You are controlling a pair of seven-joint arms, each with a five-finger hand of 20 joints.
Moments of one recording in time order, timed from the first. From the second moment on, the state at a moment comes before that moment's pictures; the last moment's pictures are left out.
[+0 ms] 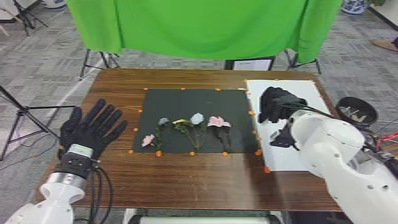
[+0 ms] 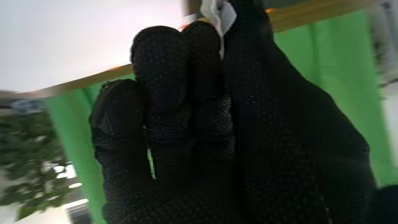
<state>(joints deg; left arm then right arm) 123.4 -51.4 -92.4 -121.9 -1.7 6.6 16.6 -83.4 -51.3 69.6 -115.5 -117.3 -20.1 33.8</state>
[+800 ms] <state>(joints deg) 125.2 -52.0 -92.4 -122.4 -2.2 7.6 16.4 -85.3 -55.9 65.3 -115.7 -118.7 -22.1 31.4</state>
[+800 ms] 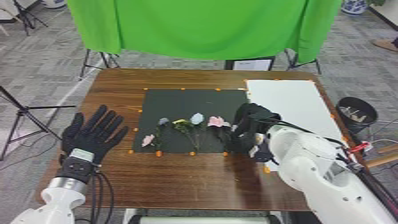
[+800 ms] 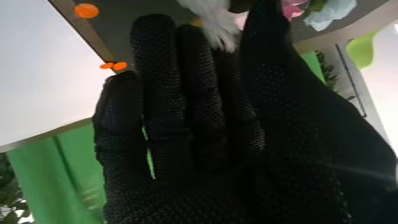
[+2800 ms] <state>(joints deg) 128.4 -48.8 -100.9 -123.4 19.7 13.2 23.3 -99.9 -62.9 97.6 -112.4 -49.9 -9.0 3.6</state>
